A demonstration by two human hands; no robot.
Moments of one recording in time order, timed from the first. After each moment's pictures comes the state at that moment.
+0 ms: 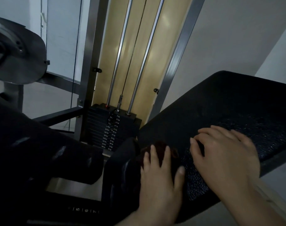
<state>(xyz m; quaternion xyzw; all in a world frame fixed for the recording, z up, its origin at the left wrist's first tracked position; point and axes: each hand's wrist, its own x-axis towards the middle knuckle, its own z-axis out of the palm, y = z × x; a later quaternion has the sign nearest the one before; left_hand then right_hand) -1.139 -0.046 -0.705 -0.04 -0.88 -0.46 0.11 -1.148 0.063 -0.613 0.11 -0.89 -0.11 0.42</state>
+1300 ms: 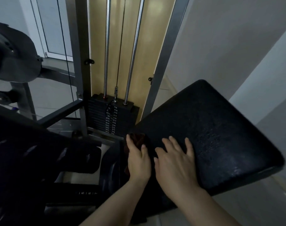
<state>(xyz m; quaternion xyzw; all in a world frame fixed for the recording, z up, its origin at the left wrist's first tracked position) -1.202 -0.018 -0.638 0.21 -0.70 -0.67 0.13 -1.173 0.065 -0.554 0.16 -0.98 -0.04 0.13</state>
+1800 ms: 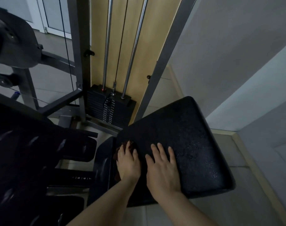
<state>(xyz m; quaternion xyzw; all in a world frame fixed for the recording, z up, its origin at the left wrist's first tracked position) -1.208 -0.004 -0.633 0.29 -0.81 -0.51 0.05 -1.178 0.079 -0.511 0.21 -0.97 -0.11 -0.02</state>
